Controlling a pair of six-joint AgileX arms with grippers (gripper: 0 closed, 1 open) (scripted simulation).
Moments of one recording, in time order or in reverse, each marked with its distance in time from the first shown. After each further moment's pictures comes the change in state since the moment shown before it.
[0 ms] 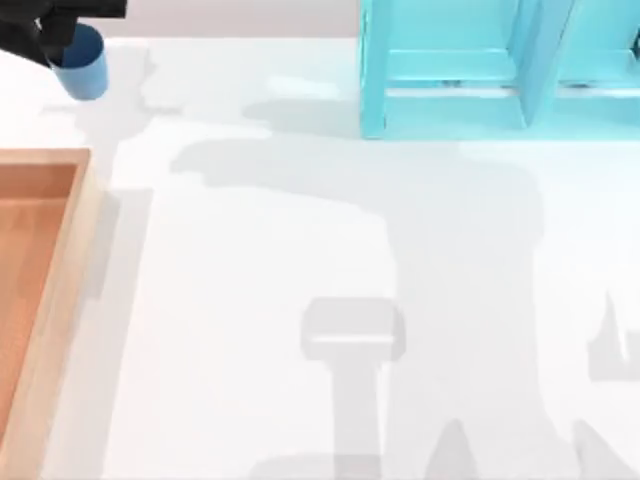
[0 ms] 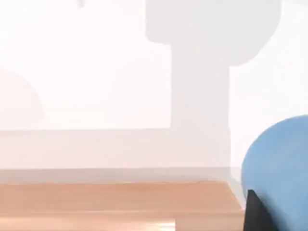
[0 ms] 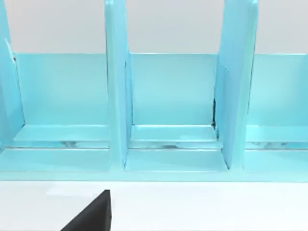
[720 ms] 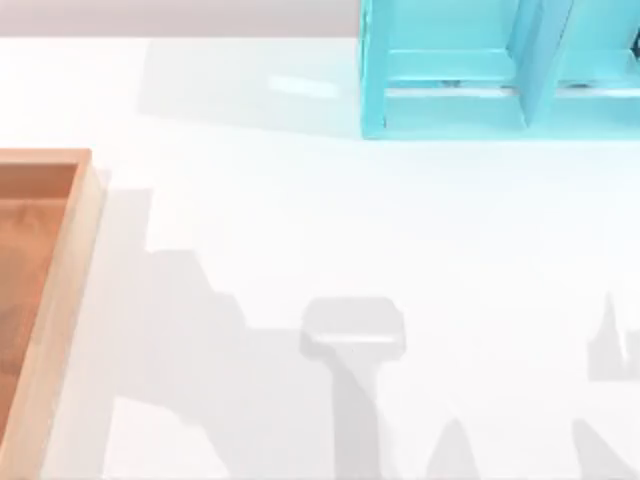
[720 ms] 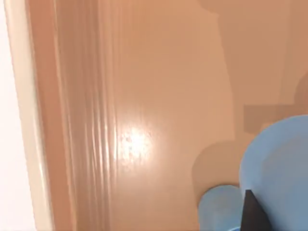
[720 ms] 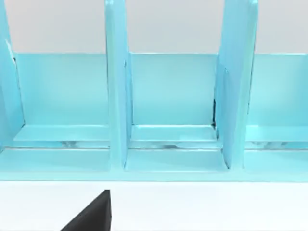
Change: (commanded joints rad) left arm 0.437 -0.583 -0.825 -0.002 0.085 0.401; right arm 0.000 0.000 0.000 0.000 0.000 0.000
